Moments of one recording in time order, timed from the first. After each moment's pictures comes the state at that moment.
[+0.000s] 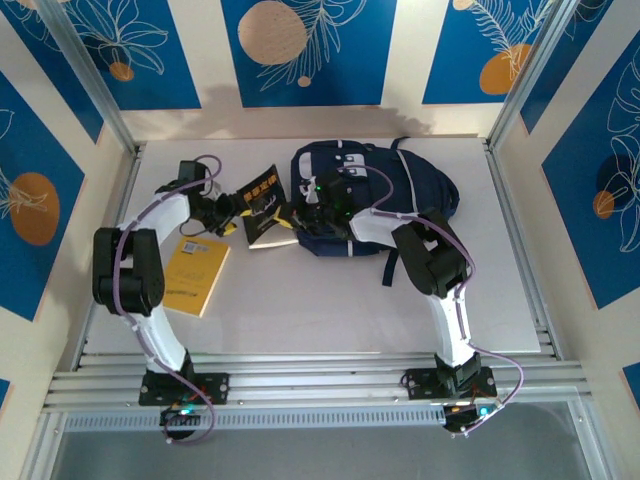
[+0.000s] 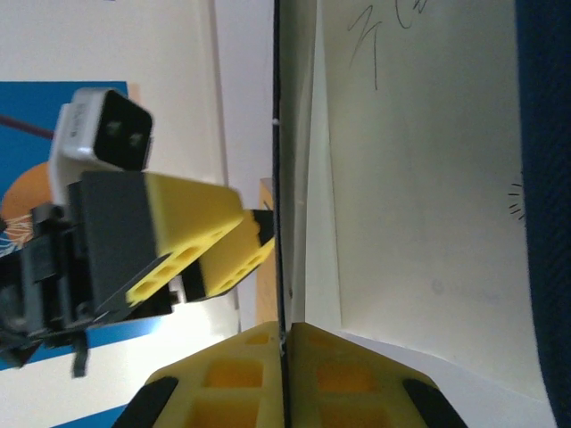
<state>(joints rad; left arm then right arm) -0.05 1.84 1.28 -0.55 0.48 -0.72 0.59 2.12 1.36 0.26 -0.65 1.19</state>
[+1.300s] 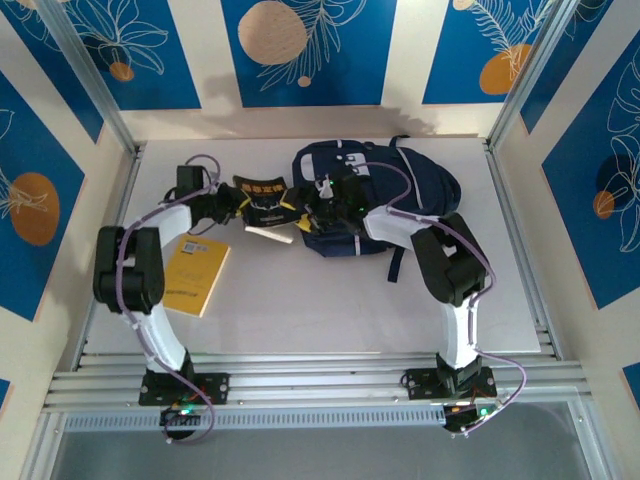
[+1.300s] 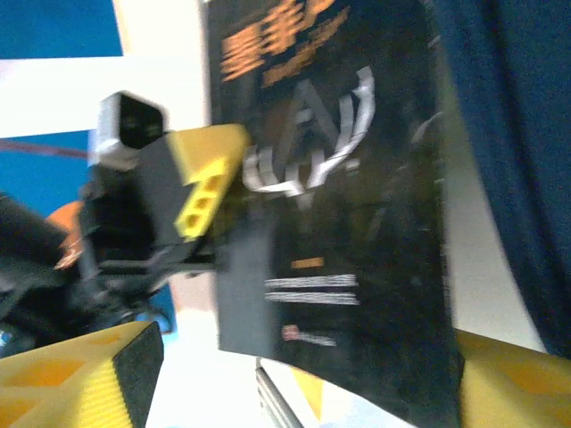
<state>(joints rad) -0.04 1.81 1.16 -0.11 0.57 -0.92 0.56 1.97 1.29 0.13 -0.58 1.21</state>
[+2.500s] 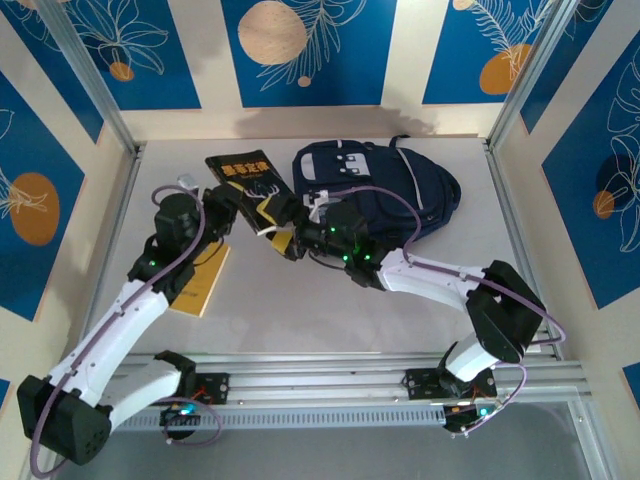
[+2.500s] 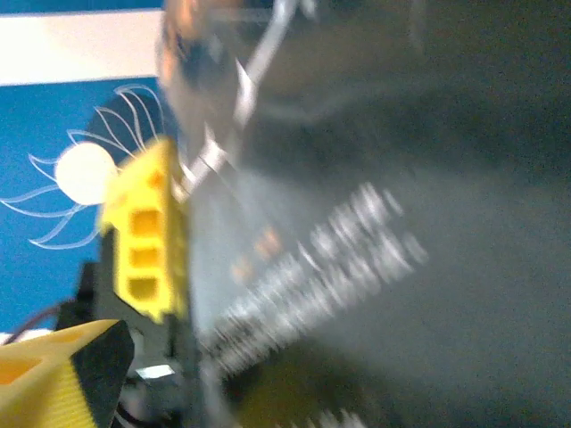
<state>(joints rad) -0.42 0.97 0.84 -0.07 -0.02 -1.31 0.87 1.54 0.97 0.50 -0.26 1.57</state>
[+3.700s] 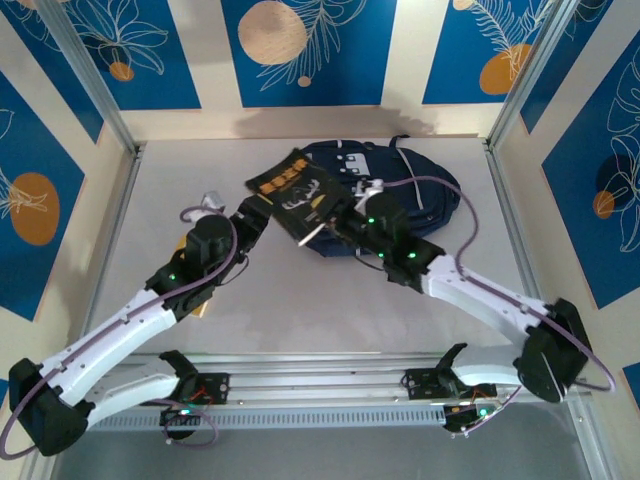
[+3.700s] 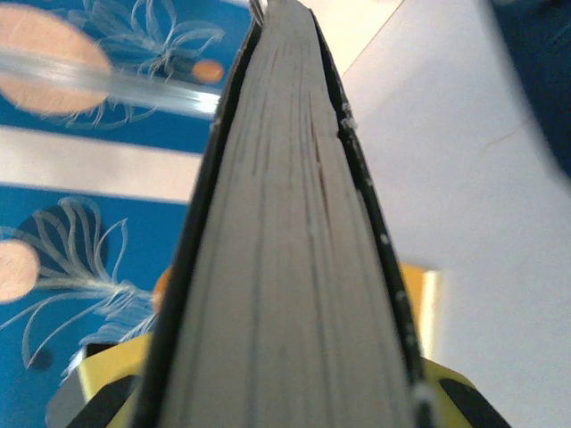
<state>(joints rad) -0.72 0.99 0.86 -0.15 -0.32 -1.22 0.71 1.20 0.92 0.04 -0.04 1.28</state>
